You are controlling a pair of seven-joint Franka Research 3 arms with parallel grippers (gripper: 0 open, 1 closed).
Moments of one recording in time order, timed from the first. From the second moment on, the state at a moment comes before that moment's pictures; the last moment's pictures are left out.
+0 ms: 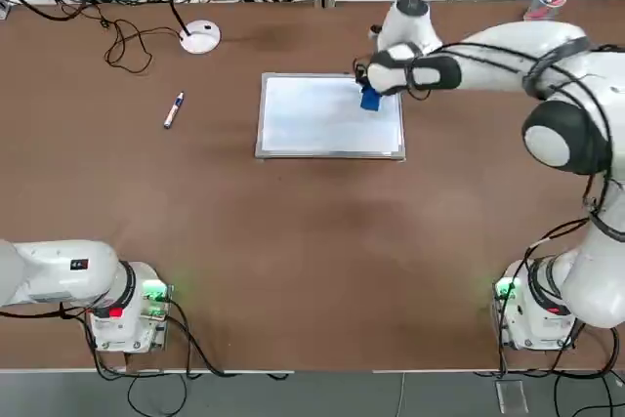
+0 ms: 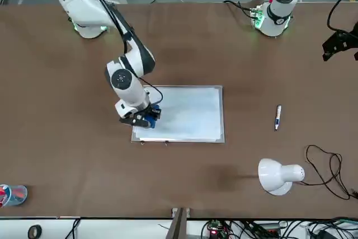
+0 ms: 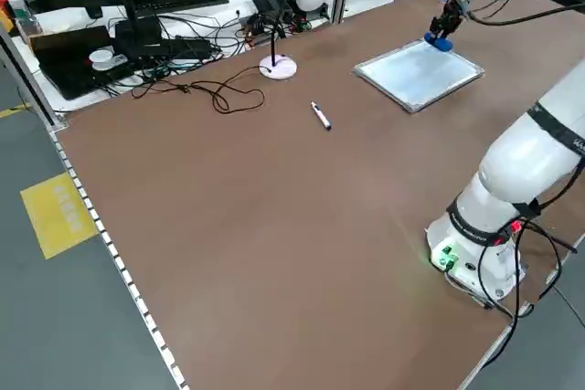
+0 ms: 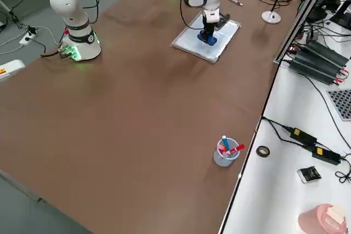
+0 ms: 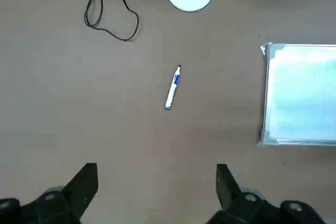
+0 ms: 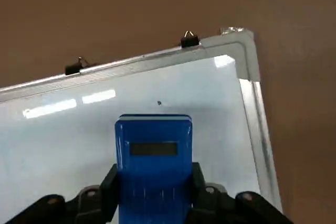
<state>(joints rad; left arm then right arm) 0.05 -0.18 -0.15 -1.74 0.01 1.62 -0.08 0.64 0.61 -0.07 -1.80 0.16 2.56 0.69</state>
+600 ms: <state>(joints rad) 0.05 -0.18 -0.15 -1.74 0.01 1.62 -0.08 0.69 0.65 -0.07 -1.85 0.16 2.75 0.70</state>
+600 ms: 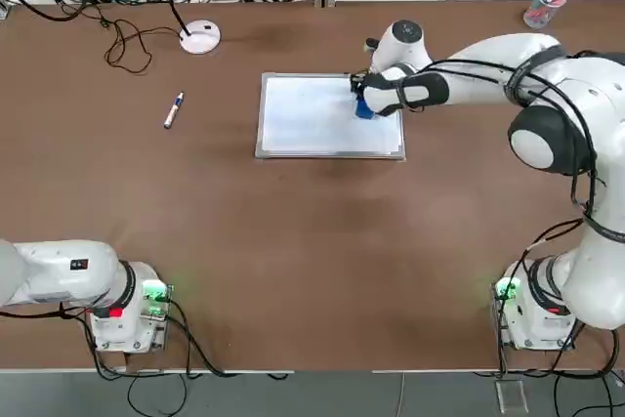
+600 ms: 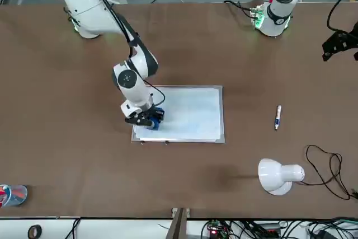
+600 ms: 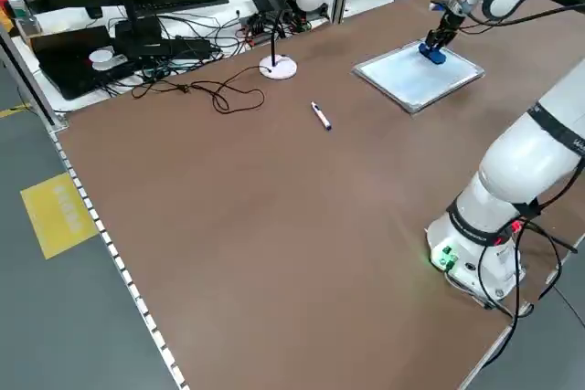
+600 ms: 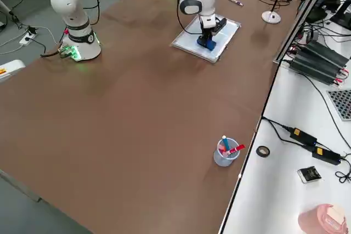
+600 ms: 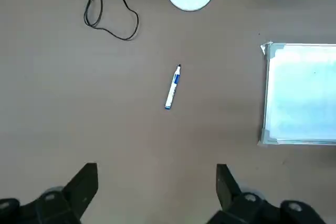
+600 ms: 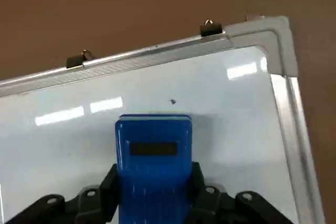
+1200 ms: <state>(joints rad) 0.05 -0.18 -0.15 -1.74 0.01 1.62 -0.08 0.81 0.68 -0.08 -1.87 0.16 2.93 0.83</state>
